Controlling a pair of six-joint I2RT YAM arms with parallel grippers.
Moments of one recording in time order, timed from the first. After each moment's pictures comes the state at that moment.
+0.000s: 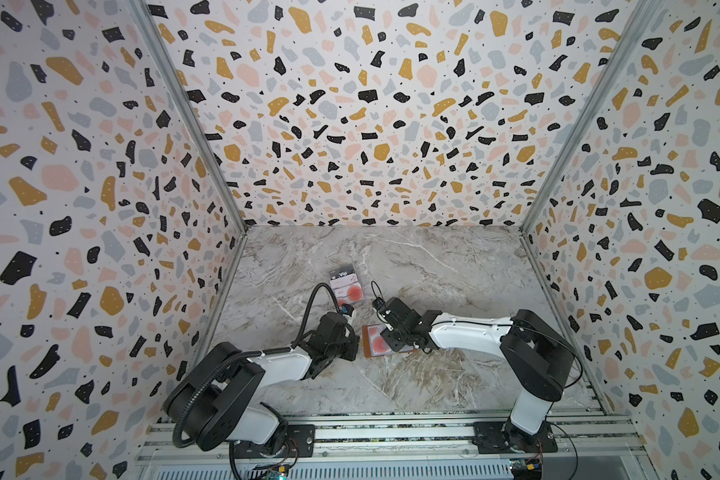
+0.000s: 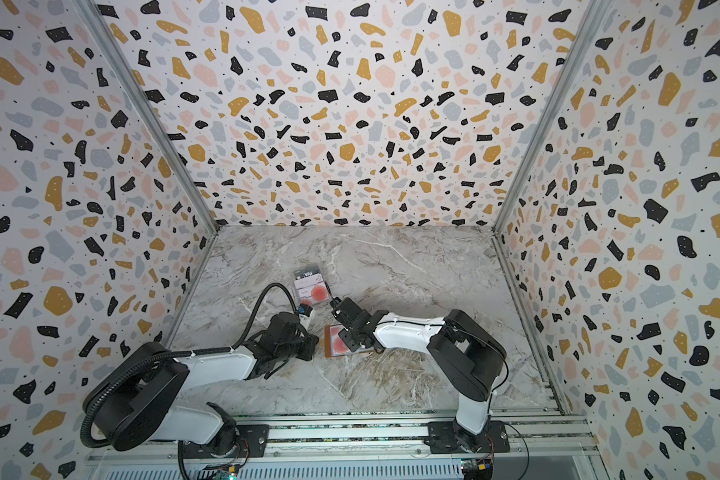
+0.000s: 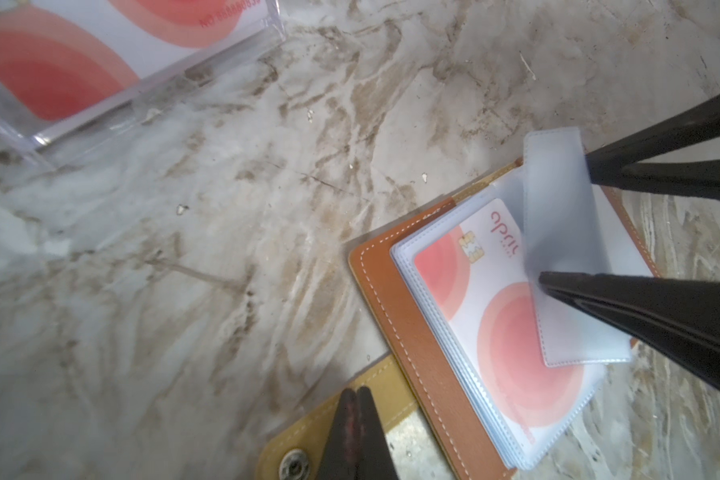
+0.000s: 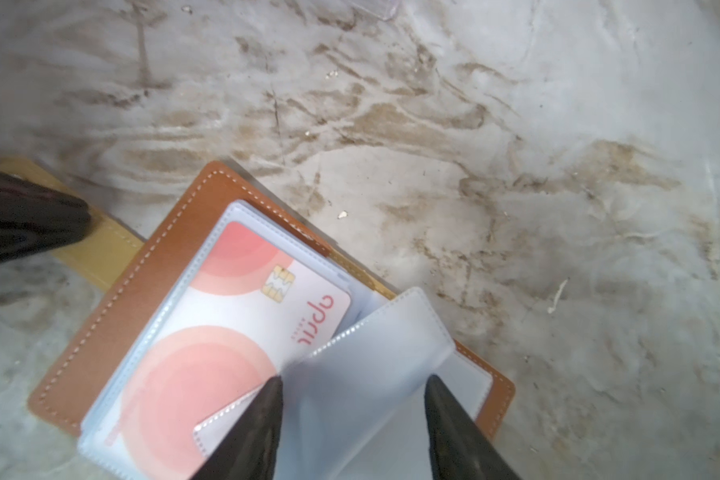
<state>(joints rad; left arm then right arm) -0.60 1.42 0.41 0.19 0.10 -0.32 0.93 1.77 1.03 -0.31 0.21 0.08</state>
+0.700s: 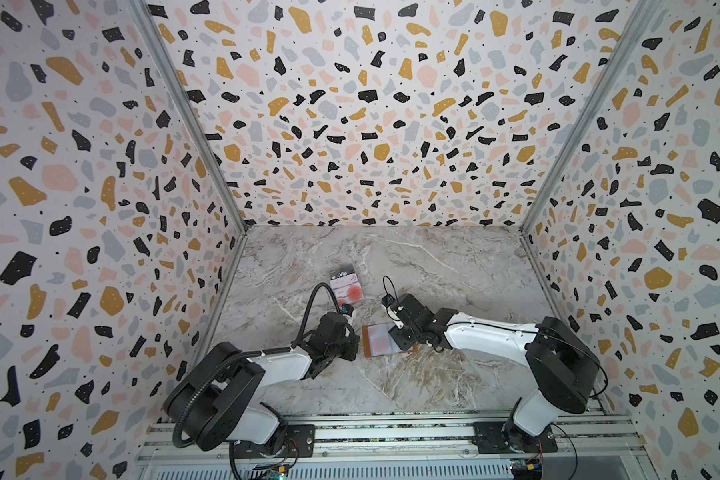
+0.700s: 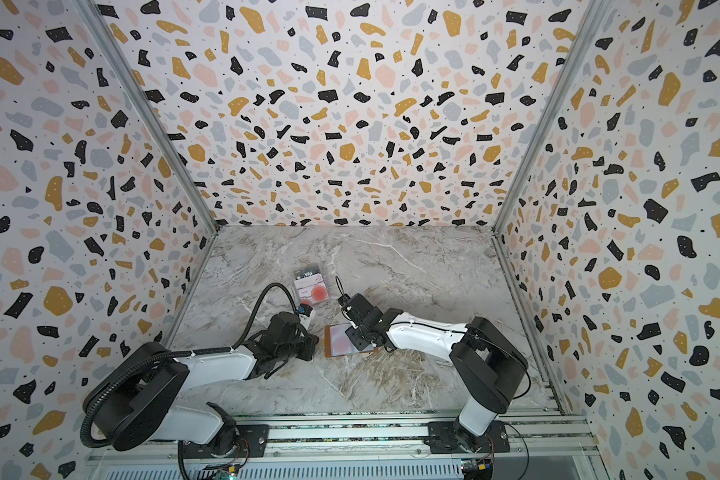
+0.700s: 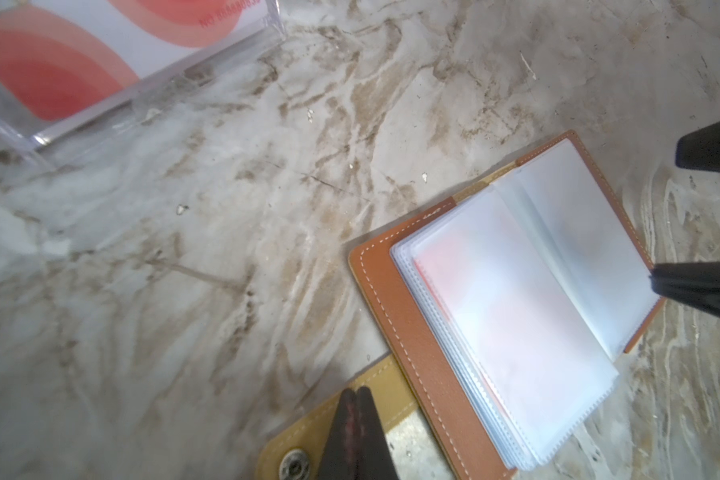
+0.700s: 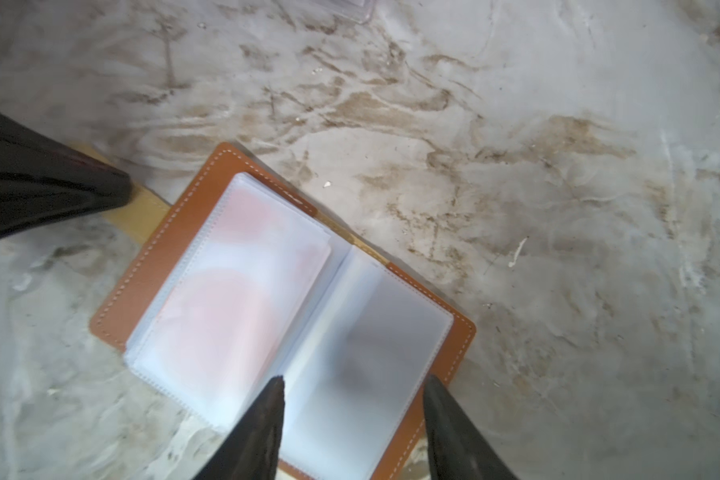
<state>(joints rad) -0.60 1.42 0.41 0.19 0.10 -0.32 0.90 1.64 0.98 -0.34 0.12 0.10</state>
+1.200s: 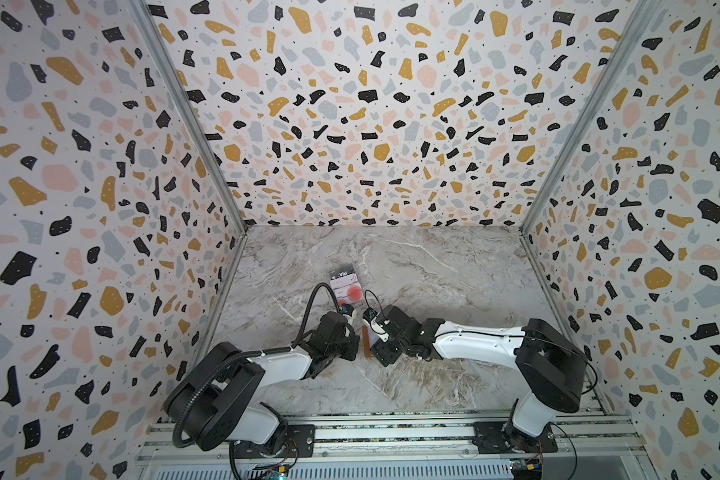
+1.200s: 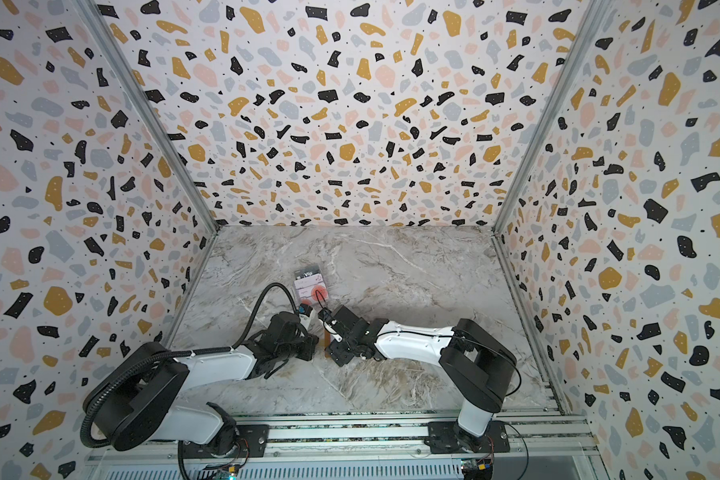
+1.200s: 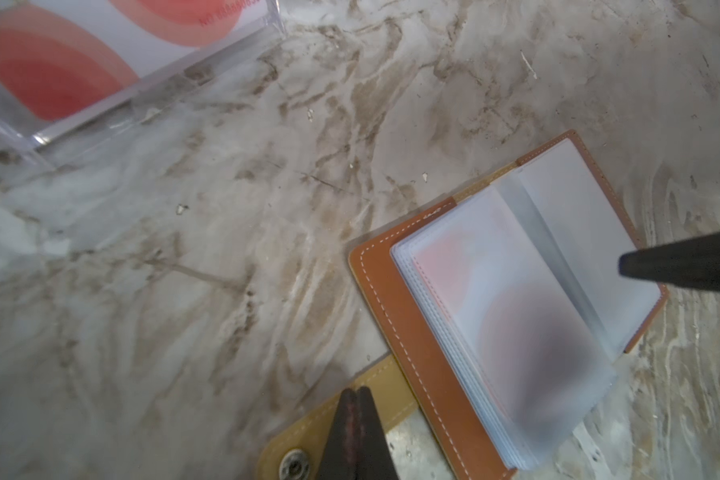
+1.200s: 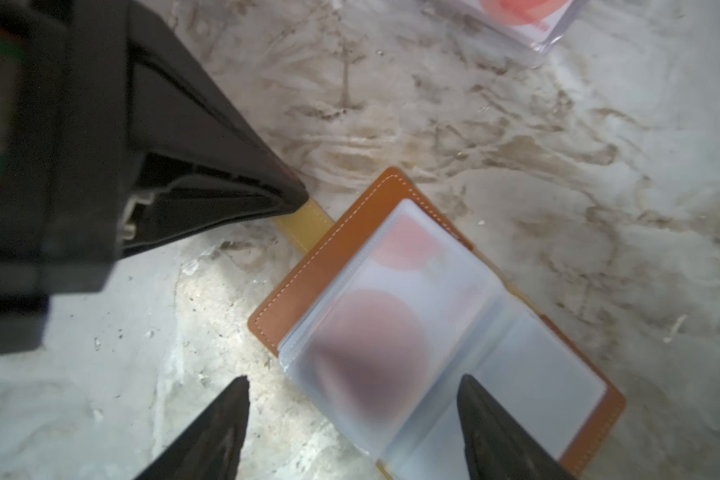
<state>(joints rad) -0.60 1.42 0.42 0.18 0.10 -0.32 1.02 1.71 1.00 -0.28 0.05 0.09</state>
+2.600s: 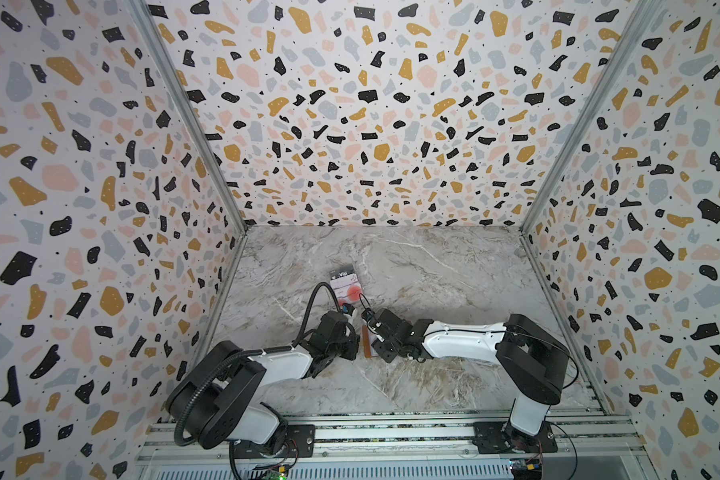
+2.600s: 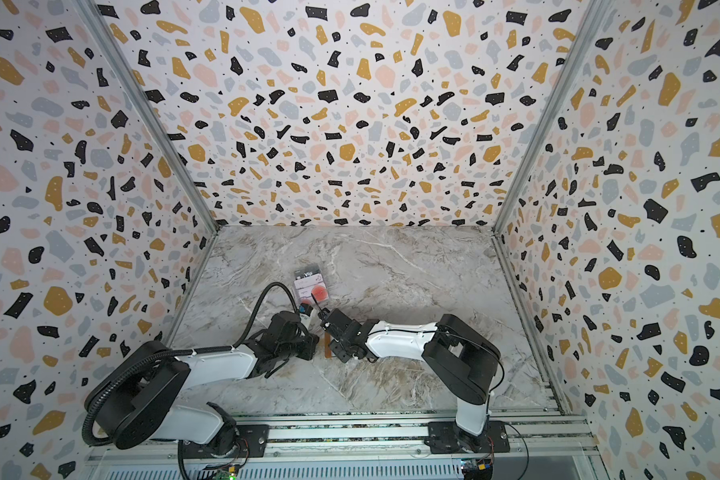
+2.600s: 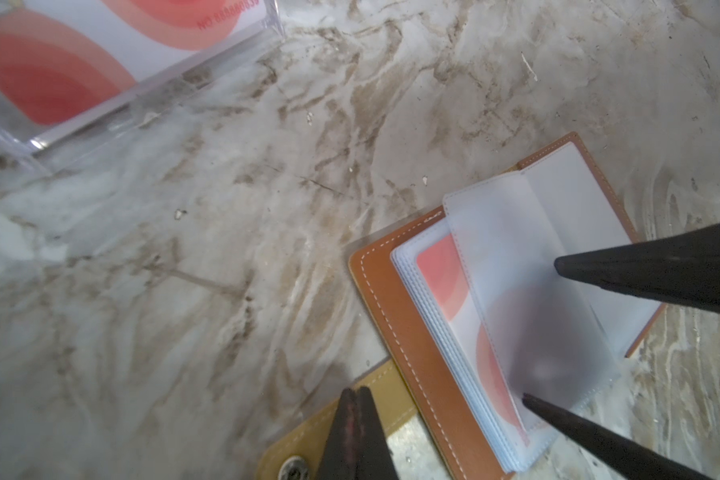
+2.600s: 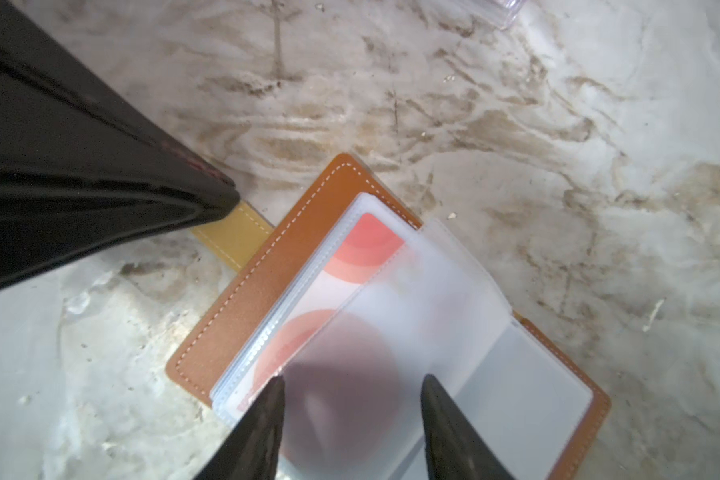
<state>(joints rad) -0.60 1.43 0.43 0.18 0.10 -0.32 1.03 1.79 1.05 -0.30 0.20 0.11</state>
